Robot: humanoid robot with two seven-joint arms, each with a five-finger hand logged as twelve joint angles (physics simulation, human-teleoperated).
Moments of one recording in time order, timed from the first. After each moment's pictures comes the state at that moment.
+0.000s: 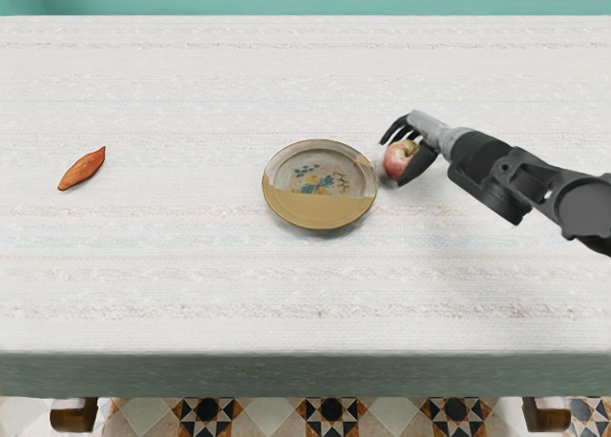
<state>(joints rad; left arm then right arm) -0.06 0.00 0.09 -0.27 0.05 -0.05 0.14 1.04 -0.36 0.28 1.00 -0.97 -0.09 -0.35</state>
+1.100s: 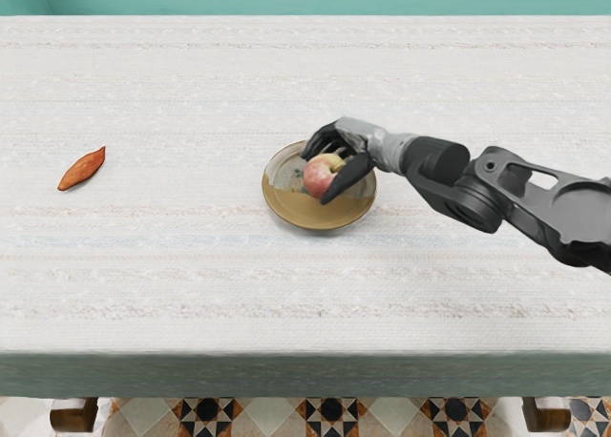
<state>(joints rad) -0.06 0.00 0.09 -0.27 0.05 -0.05 0.14 0.99 -0.34 0.41 1.23 -0.82 0.00 -0.34</state>
